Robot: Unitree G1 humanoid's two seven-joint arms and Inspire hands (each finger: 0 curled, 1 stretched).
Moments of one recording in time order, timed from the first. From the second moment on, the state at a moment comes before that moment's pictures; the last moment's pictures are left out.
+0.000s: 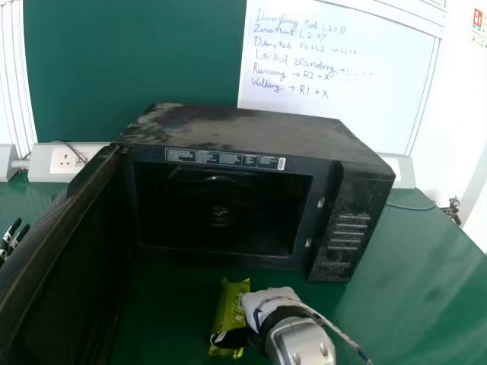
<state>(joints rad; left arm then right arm) 0.23 0.26 0.60 -0.11 -0.59 0.01 -0.32 -0.21 -0.03 0.39 -0.57 -1.78 0.05 1.44</state>
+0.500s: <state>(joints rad) 0.23 0.26 0.60 -0.11 -0.60 0.01 -0.32 -0.17 0.01 0.41 -0.53 -1.78 0.12 1.28</state>
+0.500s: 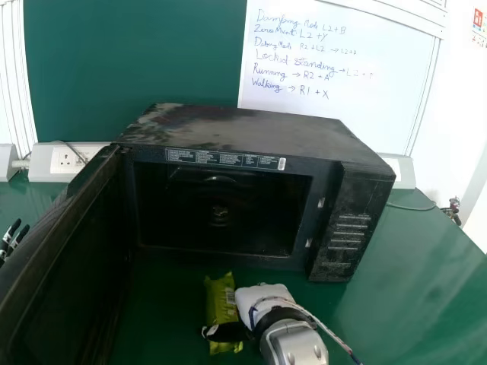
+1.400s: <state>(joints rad) 0.23 0.26 0.60 -0.11 -0.59 0.01 -0.32 -0.28 0.04 0.48 -0.45 -1.82 0.11 1.35</state>
